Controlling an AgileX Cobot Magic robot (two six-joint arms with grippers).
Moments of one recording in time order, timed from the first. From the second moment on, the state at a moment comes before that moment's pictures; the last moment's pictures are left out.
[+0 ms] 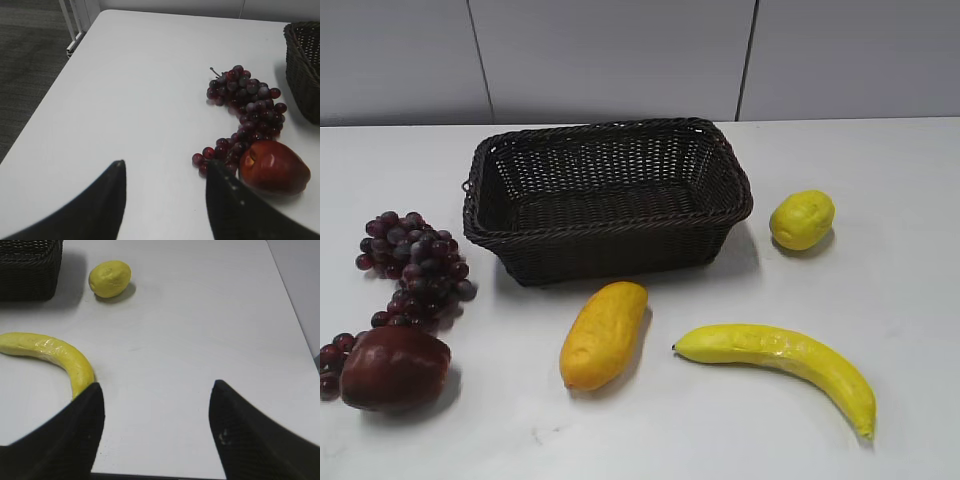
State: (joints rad) left arm 0.09 -0.01 -0.49 0.00 1.08 0.05; right arm 0.09 0.00 -0.50 -0.02 1.05 -0.05
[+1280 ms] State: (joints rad) left arm 0.09 0.62 -0.63 -0.16 0.43 0.05; right arm 0.09 0.00 -0.50 -0.02 1.05 -0.05
